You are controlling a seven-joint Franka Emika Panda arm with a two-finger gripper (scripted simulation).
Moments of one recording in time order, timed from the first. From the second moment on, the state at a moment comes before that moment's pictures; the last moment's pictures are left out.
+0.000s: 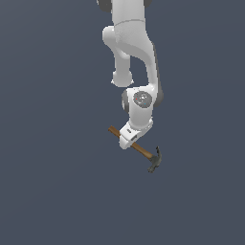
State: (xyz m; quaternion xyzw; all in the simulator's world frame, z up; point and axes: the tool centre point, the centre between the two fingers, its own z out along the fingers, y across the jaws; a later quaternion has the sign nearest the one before) arm -0.033 0.071 0.034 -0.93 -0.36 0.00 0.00
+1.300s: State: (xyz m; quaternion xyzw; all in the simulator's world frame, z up) arm -0.027 0.078 0.034 -0.94 -0.35 0.00 0.00
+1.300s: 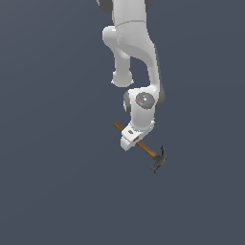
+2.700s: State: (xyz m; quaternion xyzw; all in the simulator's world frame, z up) arm 0.037 0.184 0.212 -0.93 -0.36 0.00 0.00
